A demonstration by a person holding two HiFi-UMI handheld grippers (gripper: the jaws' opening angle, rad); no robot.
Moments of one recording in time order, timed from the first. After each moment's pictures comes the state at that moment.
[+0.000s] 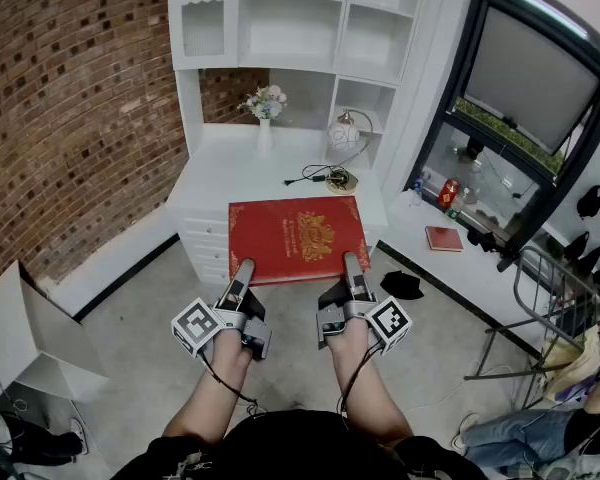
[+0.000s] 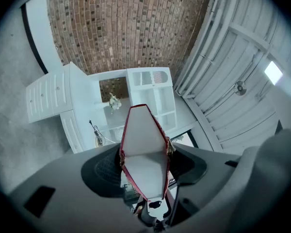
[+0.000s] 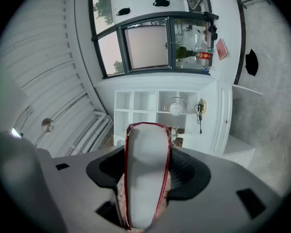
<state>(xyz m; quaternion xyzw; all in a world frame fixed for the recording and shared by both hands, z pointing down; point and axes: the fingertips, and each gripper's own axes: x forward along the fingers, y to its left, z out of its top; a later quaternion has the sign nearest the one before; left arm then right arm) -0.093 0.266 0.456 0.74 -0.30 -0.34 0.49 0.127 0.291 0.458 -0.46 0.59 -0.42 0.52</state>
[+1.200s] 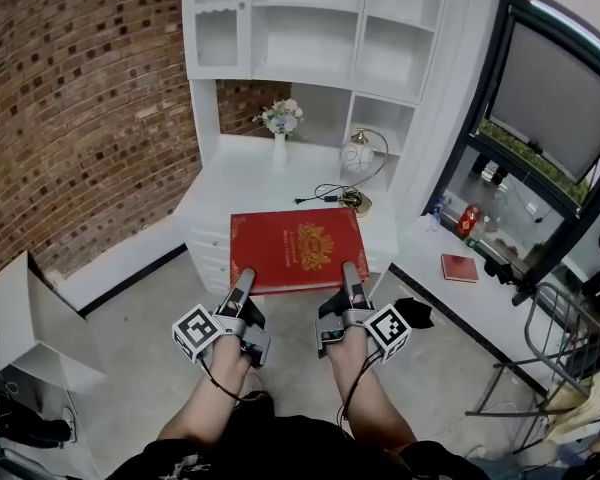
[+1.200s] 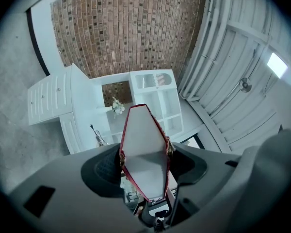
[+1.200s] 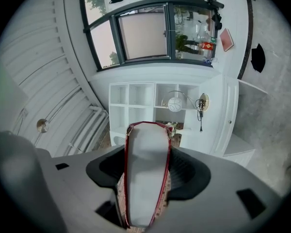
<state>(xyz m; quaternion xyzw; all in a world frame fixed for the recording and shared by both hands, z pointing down) -0.036 0.211 0.464 0.72 -0.34 -0.37 0.49 0.182 0.215 0.465 -0.43 0.61 -0.45 0.48</state>
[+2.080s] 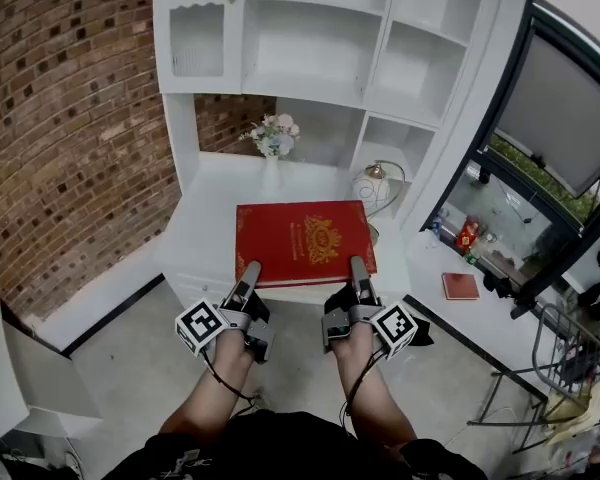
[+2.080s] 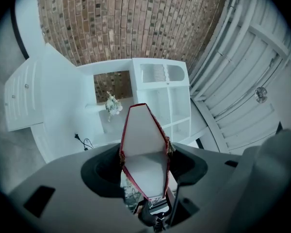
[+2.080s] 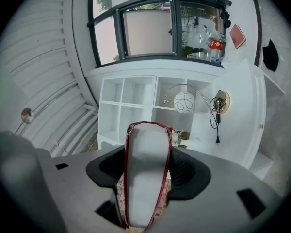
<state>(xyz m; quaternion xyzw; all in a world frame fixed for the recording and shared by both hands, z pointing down) -0.064 -0.078 0.456 0.73 -0.28 -0.35 0.51 0.151 -0.049 0.450 -0.48 0.60 -0.41 0.50</state>
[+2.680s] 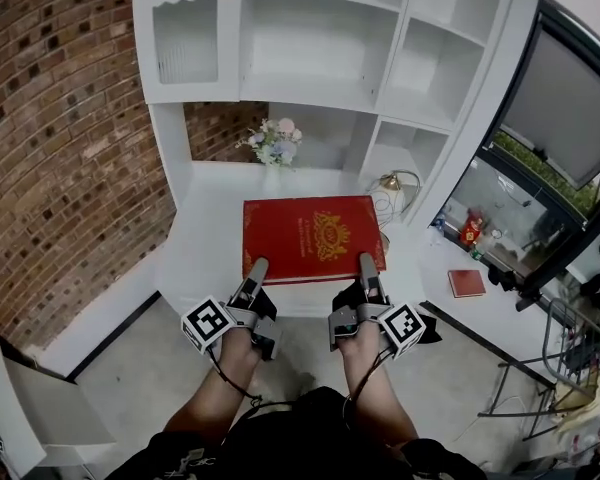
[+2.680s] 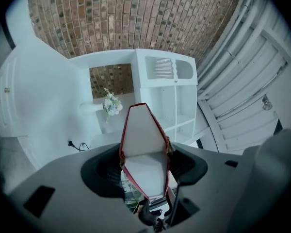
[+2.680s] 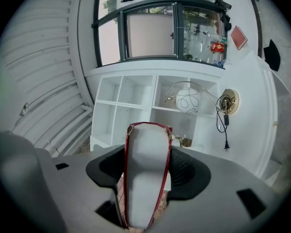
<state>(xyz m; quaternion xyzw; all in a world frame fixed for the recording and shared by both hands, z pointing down) -0.080 -0.200 0.453 0.74 -0.23 -0.35 0.53 0.129 -0.153 0.451 -0.51 0.58 -0.38 0.51</state>
